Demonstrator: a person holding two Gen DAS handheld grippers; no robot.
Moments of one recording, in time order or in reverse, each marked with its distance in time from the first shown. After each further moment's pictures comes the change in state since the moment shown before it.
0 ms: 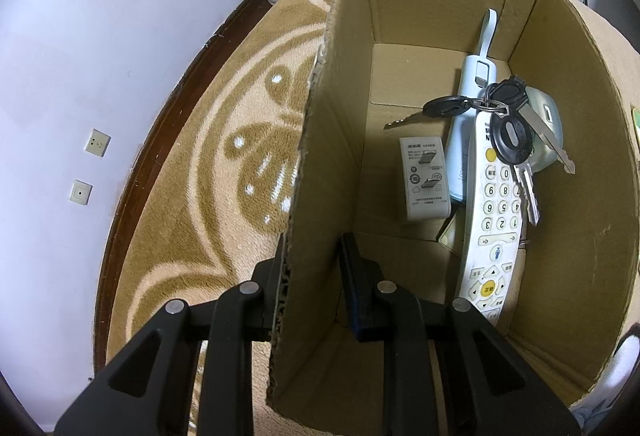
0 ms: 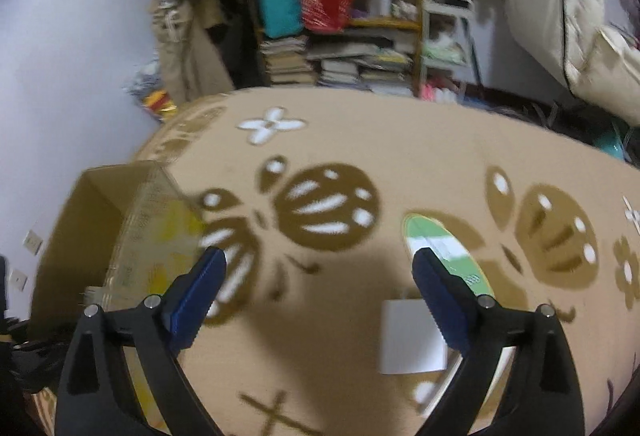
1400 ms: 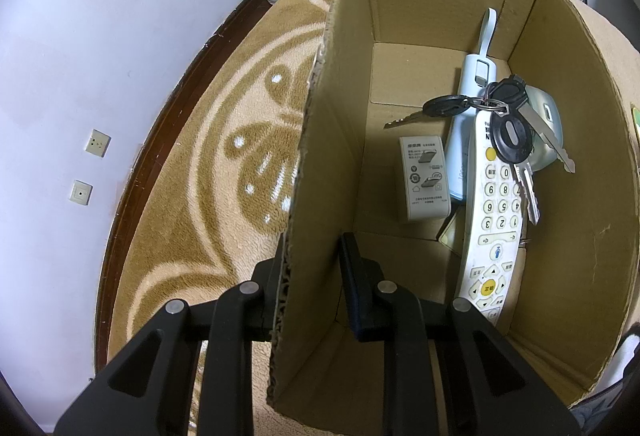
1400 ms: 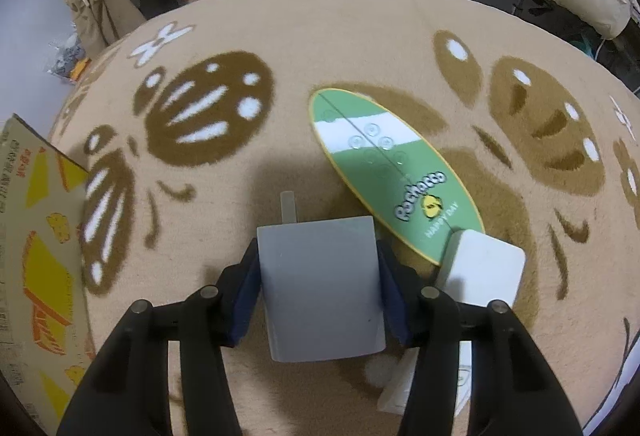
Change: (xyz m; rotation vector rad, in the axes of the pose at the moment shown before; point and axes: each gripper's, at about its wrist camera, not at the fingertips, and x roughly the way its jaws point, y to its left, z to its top) left arm 0.001 0.000 0.000 0.002 0.002 0.001; right arm 0.069 -0.051 -0.042 0.163 0.274 -0.123
